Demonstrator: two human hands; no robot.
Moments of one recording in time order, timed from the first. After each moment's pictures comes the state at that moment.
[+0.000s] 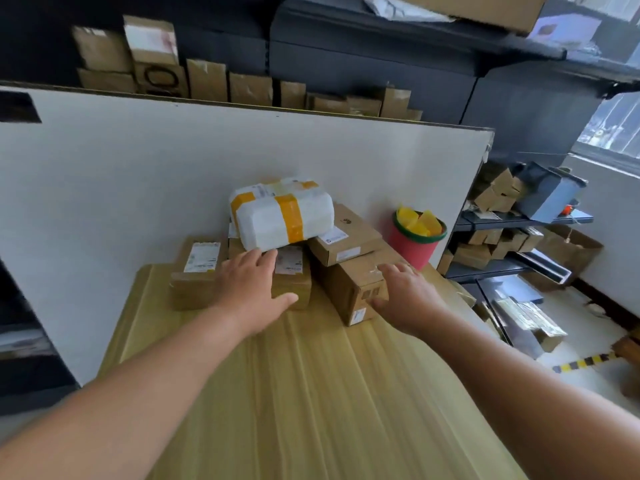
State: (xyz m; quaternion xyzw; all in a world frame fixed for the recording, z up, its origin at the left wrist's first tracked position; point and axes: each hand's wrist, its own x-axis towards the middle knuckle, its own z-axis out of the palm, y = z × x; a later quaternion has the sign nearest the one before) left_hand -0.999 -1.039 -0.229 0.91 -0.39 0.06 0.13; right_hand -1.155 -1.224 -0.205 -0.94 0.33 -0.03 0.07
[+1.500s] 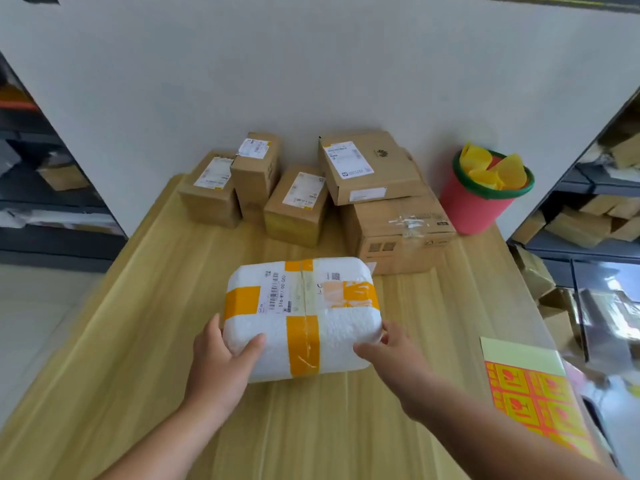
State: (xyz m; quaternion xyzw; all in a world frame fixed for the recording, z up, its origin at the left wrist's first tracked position) left_hand -1.151 -1.067 -0.371 0.86 0.08 -0.15 0.49; right_hand -1.227 -1.299 -0.364 -0.73 0.36 0.10 0.58
